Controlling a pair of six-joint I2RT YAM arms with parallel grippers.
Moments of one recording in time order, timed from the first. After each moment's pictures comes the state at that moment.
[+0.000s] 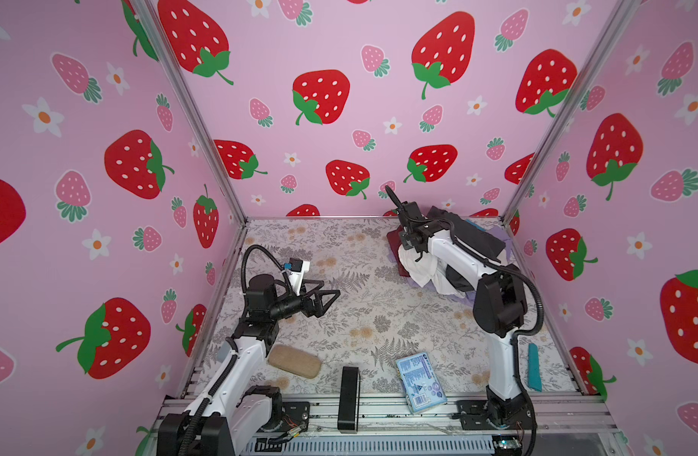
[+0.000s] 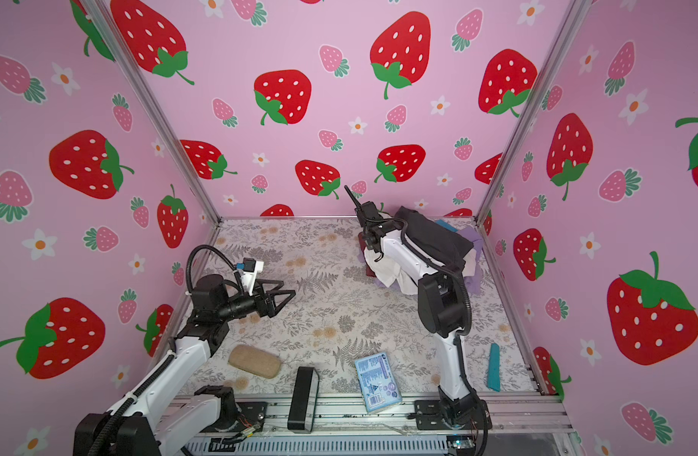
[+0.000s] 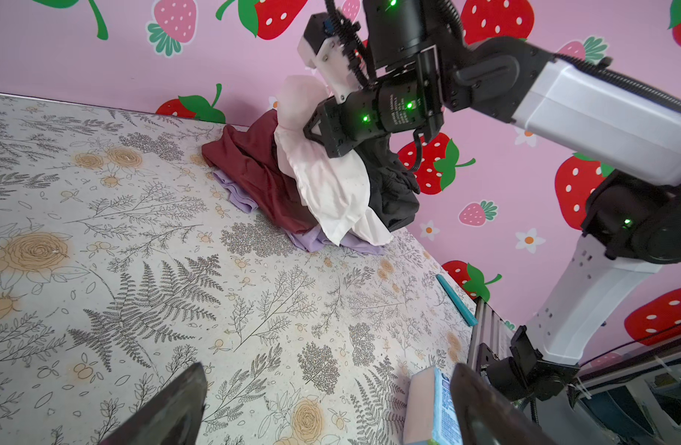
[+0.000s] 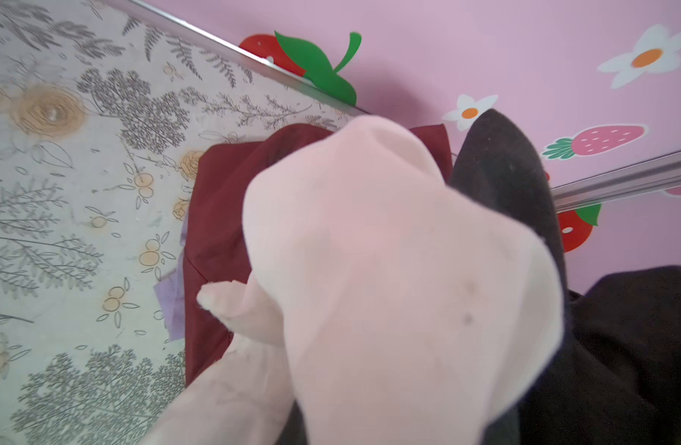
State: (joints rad) left arm -0.05 0.99 0.50 0.16 0.92 -0.26; right arm 0.60 2.09 1.88 -0.64 0.52 -0.04
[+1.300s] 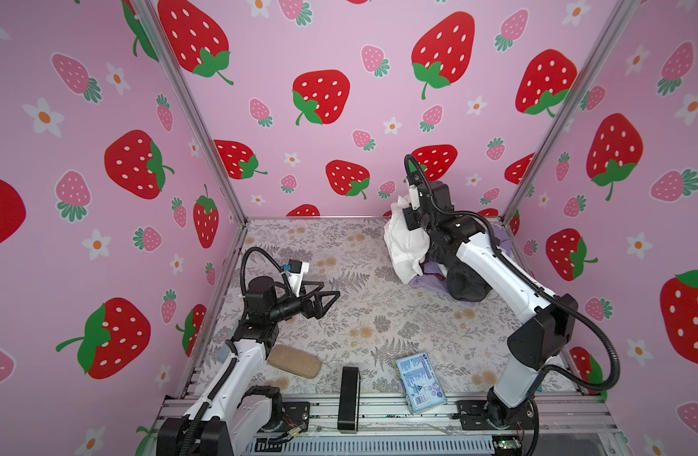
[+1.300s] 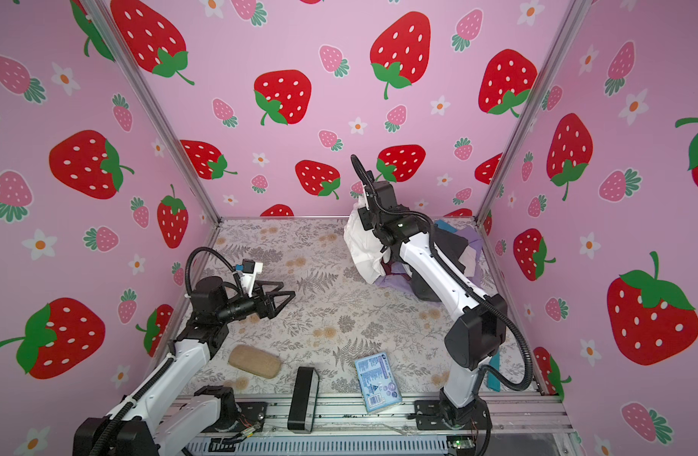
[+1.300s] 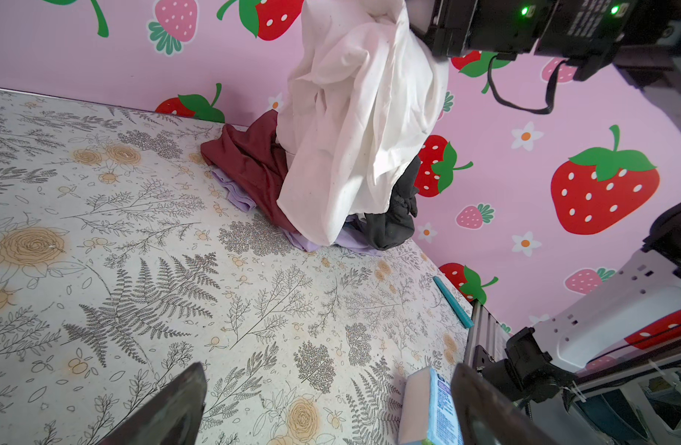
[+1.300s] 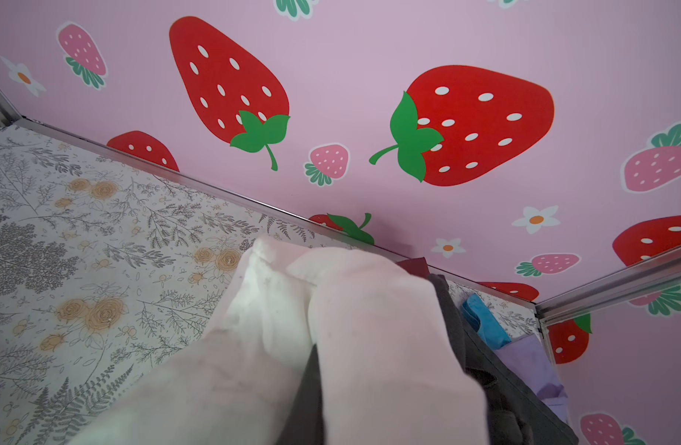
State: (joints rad) left arm -0.05 0.97 0.49 0.17 0.91 -0.29; right arm 0.65 1.76 1.82 -0.50 0.36 -0.10
